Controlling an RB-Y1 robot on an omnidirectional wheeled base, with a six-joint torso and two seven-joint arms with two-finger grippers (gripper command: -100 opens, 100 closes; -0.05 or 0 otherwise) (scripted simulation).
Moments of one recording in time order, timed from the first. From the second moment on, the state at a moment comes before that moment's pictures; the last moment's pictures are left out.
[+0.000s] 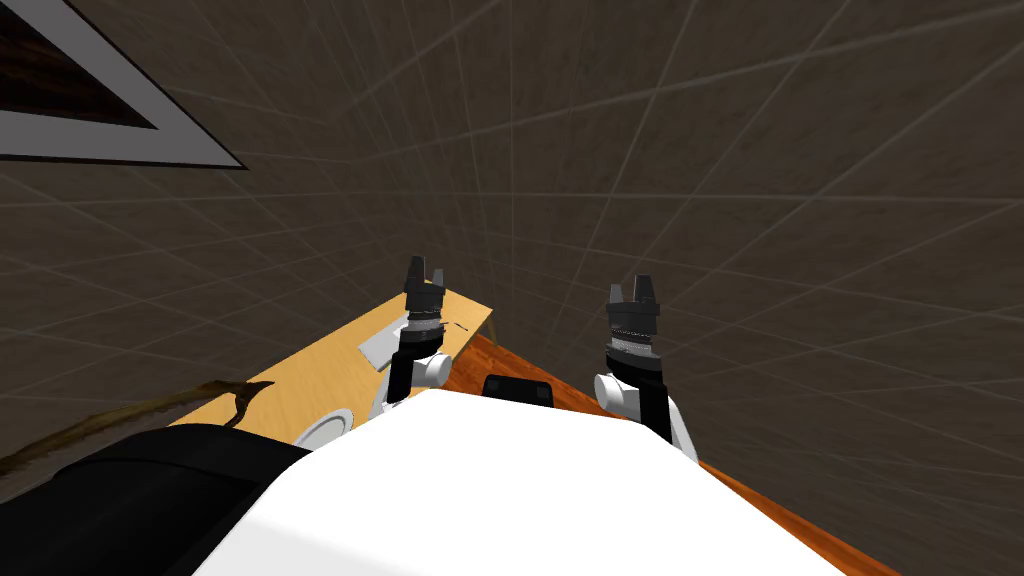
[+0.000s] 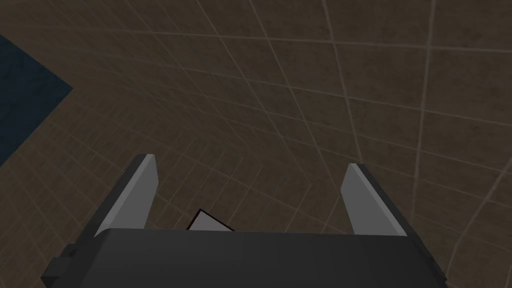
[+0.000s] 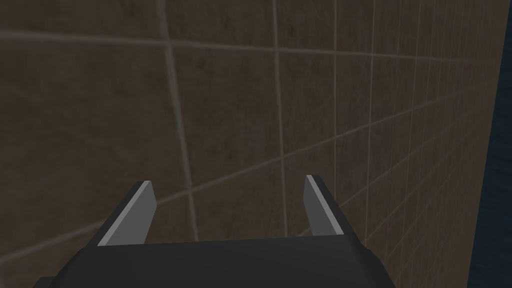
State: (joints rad) left arm 0.51 0.02 -0.03 -2.37 0.01 -0.40 -0.17; right arm 0.49 -0.03 0.04 -2.28 0.07 -0.43 0.01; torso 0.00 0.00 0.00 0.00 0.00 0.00
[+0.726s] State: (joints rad) left arm 0.51 0.16 -0.01 -2.29 0.07 -0.26 -0.20; right arm 0.49 -0.03 0.04 -2.28 0.07 -0.43 0.01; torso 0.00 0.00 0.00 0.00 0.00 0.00
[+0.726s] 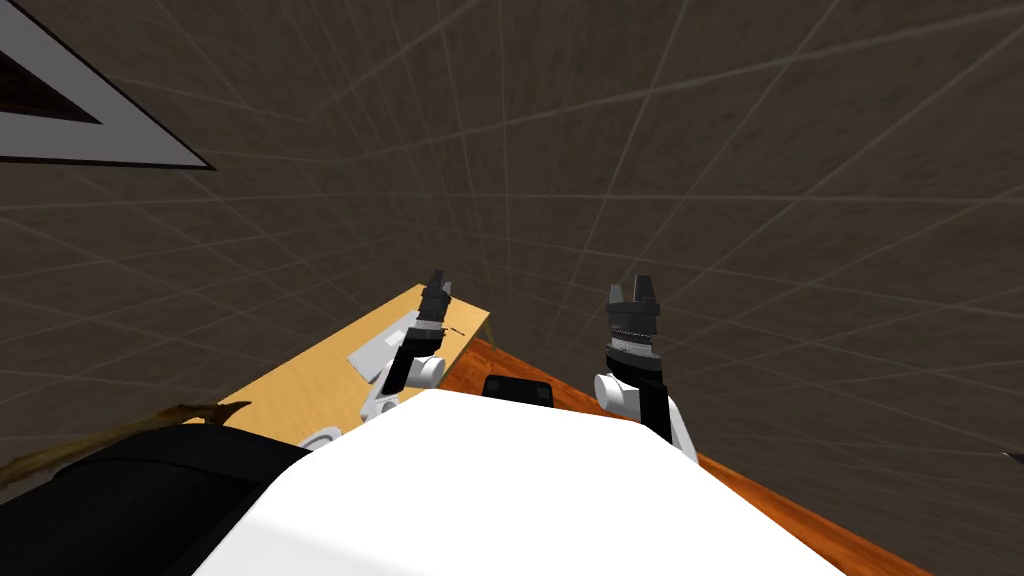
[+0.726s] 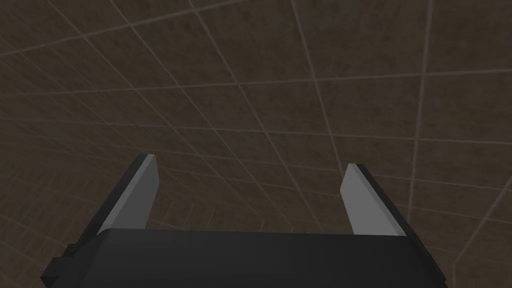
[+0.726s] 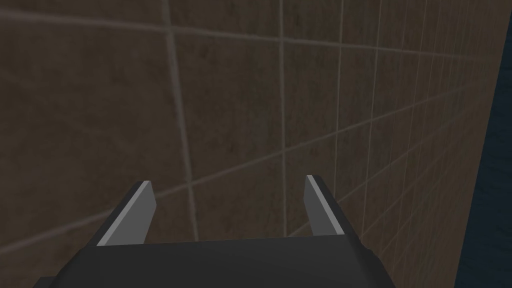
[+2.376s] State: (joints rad) left arm 0.53 0.28 0.08 -2.05 0.26 0.21 -0.29; right arm 0.49 -0.03 0.04 -2.28 0.07 -0.43 0.01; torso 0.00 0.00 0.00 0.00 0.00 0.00
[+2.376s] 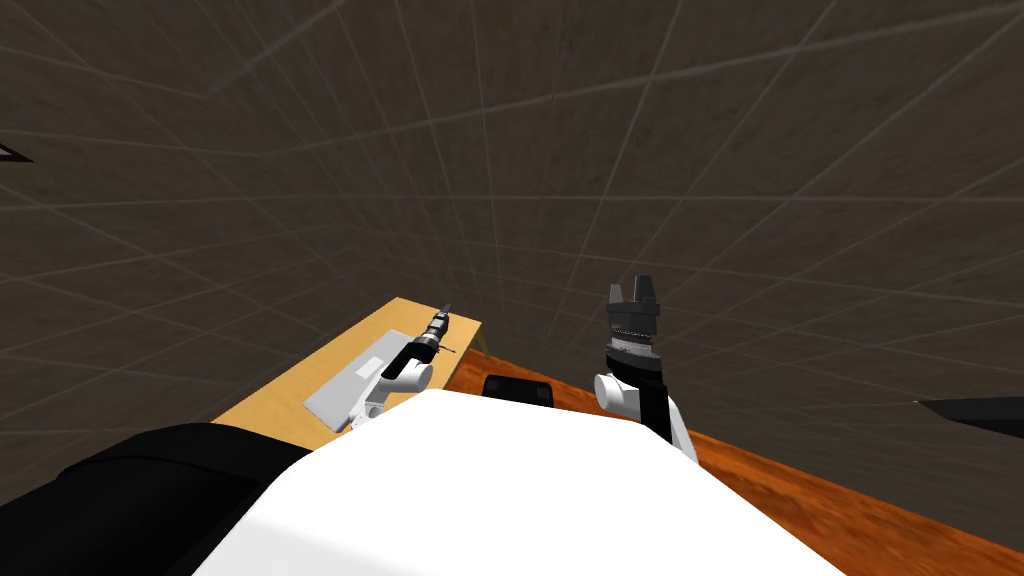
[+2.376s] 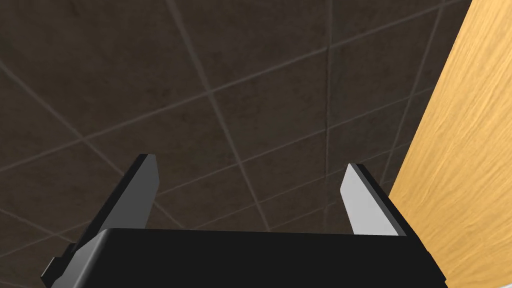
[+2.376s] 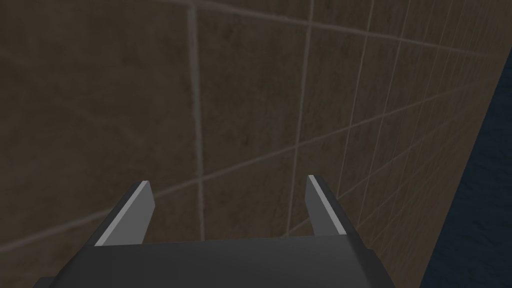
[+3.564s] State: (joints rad) left arm 0.53 0.32 0.15 -1.87 0.40 0.56 -0.36; right arm 0.49 -0.03 0.04 -2.28 0.07 -0.43 0.01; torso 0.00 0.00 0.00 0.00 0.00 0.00
